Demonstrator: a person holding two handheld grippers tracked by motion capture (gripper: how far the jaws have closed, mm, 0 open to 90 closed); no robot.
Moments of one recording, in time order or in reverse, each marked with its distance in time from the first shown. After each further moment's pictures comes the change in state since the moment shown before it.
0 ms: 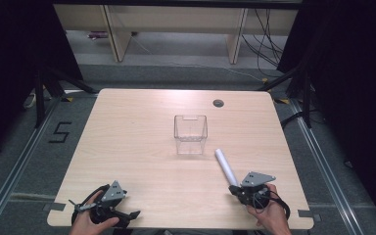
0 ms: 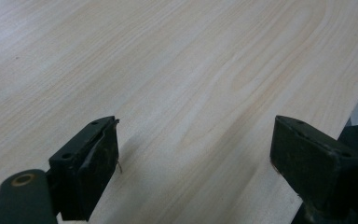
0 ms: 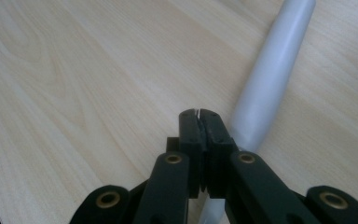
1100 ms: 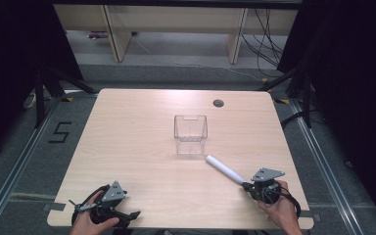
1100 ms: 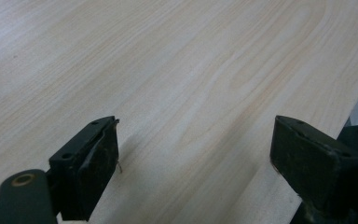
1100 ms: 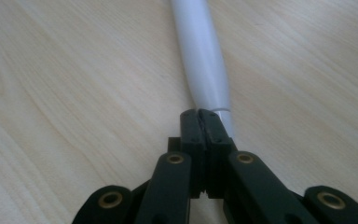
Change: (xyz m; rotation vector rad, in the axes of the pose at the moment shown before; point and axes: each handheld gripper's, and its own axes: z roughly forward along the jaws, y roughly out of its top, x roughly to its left) left arm -0.001 0.000 0.001 0.000 -0.001 -0.003; right arm -0.033 -0.013 -0.009 0.069 -0.090 0.035
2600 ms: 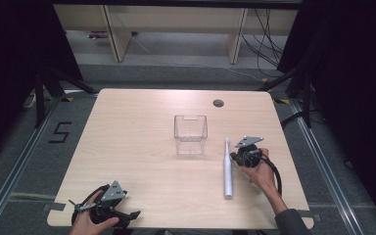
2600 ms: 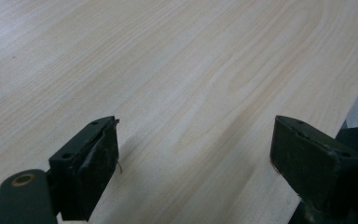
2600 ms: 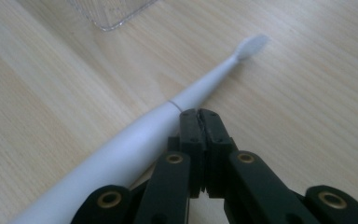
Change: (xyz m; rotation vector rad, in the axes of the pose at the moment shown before) left arm 0.001 0.000 -0.001 -0.005 -0.010 -0.007; right arm -0.045 0.076 0.062 0.016 -0.058 0.011
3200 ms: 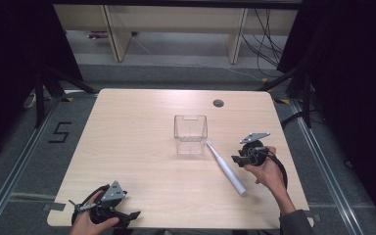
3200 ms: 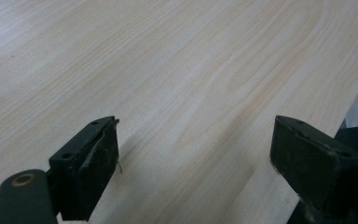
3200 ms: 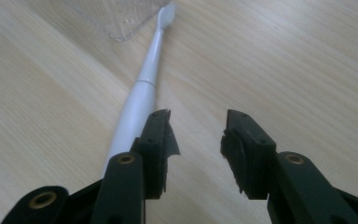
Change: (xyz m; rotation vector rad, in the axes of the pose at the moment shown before) left arm 0.000 0.000 0.000 0.001 -0.001 -0.004; right arm 0.002 0.012 -0.035 0.042 0.016 0.071
